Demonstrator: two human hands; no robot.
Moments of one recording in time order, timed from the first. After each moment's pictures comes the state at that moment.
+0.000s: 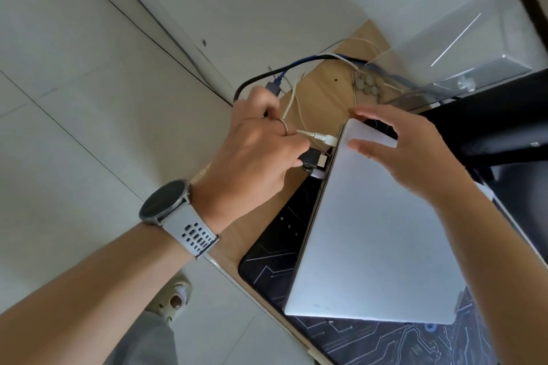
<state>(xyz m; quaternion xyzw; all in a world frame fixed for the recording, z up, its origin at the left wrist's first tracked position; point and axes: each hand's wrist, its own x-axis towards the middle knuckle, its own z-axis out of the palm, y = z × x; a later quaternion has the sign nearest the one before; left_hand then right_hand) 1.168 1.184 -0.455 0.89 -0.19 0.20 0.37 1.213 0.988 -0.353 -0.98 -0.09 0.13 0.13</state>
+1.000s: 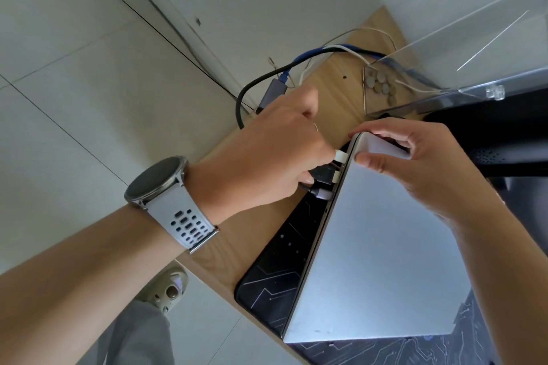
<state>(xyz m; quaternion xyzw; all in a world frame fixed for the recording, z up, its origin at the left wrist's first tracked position) 1.213 1.185 -0.448 0.86 -0.34 0.08 0.38 1.227 0.990 -0.357 -0.95 -0.04 0.21 0.23</state>
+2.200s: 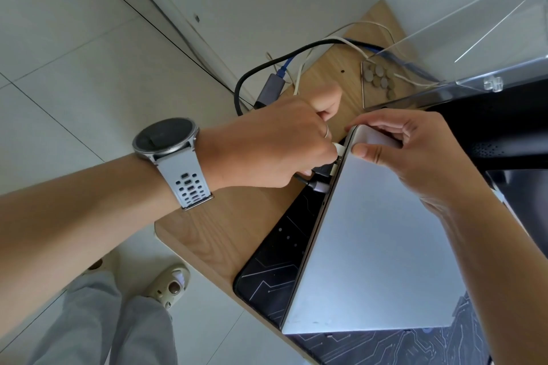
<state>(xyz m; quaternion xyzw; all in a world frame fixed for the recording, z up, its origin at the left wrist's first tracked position) 1.219 1.169 -0.444 0.79 -0.16 -0.11 0.58 1.229 0.989 -0.365 -0.92 0.00 0.20 0.33</state>
